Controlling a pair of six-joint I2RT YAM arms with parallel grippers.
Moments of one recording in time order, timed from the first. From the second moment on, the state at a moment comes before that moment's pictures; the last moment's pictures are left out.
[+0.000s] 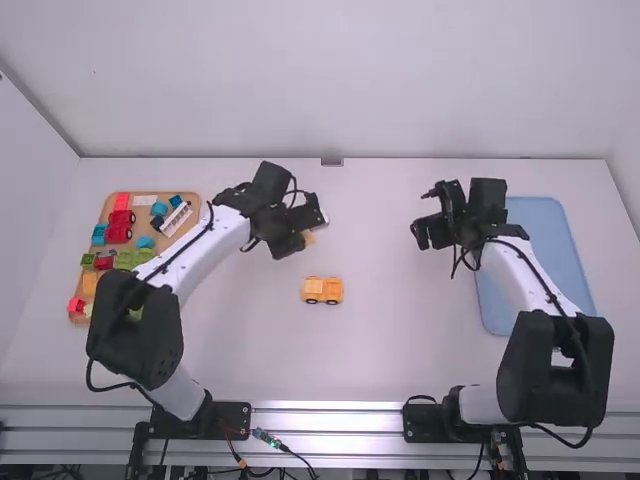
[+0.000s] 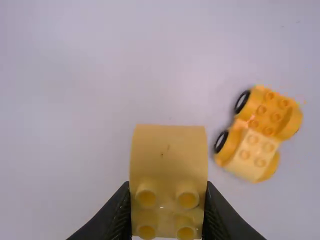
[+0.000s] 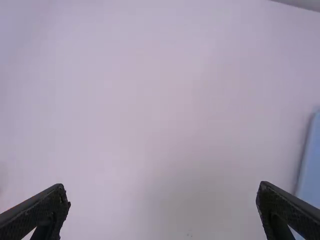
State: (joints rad) left arm -0.36 1.70 1.31 -0.76 0.23 0.77; right arm -0.06 1.53 0.97 -0.33 -0.32 -0.34
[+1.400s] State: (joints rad) left arm -0.74 2.14 1.54 -0.73 0.20 0.81; right arm -0.19 1.08 0.60 -0.24 -0.23 -0.25
